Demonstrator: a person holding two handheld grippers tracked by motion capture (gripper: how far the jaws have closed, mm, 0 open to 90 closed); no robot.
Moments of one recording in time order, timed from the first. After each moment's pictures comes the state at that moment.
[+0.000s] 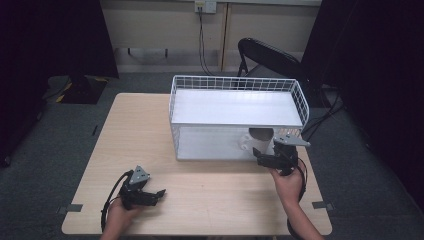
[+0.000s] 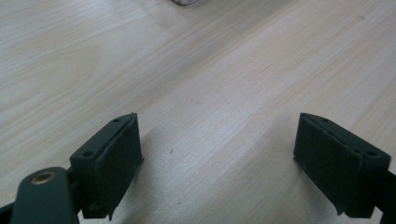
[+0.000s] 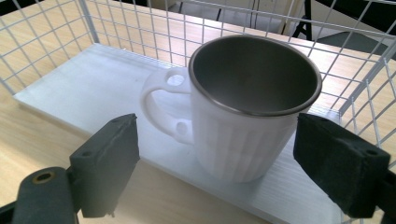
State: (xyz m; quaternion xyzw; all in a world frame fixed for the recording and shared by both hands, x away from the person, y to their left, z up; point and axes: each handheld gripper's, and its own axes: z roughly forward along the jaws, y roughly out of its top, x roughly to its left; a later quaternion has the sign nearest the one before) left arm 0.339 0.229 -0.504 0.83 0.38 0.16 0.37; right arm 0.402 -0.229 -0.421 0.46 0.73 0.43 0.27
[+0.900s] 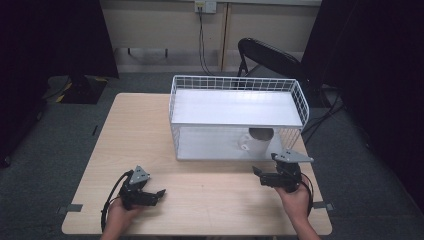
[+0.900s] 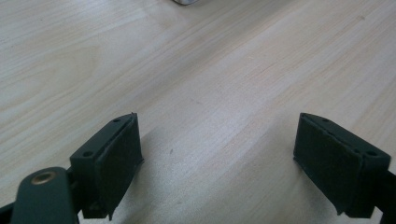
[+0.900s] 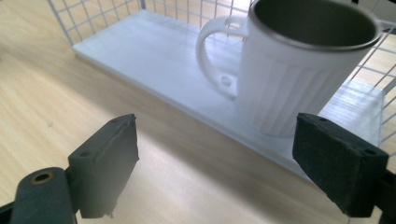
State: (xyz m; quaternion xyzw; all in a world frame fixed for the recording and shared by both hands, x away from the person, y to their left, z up) left arm 0.338 0.229 -0.504 0.83 0.38 0.16 0.37; right arm 0.361 -0.235 -0.435 0.40 0.78 0.43 0.23
